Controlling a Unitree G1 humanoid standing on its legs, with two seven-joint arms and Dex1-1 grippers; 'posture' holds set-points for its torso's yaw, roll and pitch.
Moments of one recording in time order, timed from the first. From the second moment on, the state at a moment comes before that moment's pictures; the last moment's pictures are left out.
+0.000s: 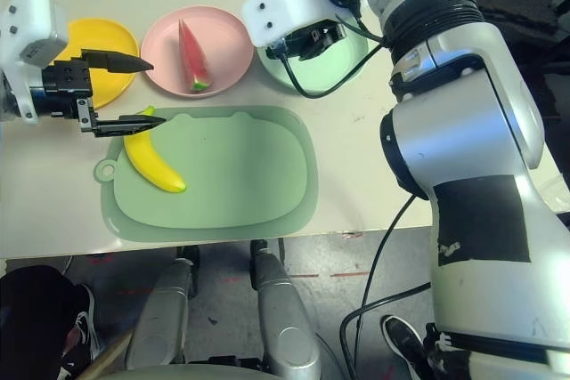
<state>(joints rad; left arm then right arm) -0.77 0.91 -0.01 -0.16 -0.40 0.55 -1.17 -1.74 -0.54 0.64 1.30 -0.65 -0.40 1.13</state>
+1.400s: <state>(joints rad) -0.99 1.15 -0.32 0.24 -0.37 -0.27 -1.60 -0.90 -0.68 -0.09 0.03 0.32 0.80 1.43</state>
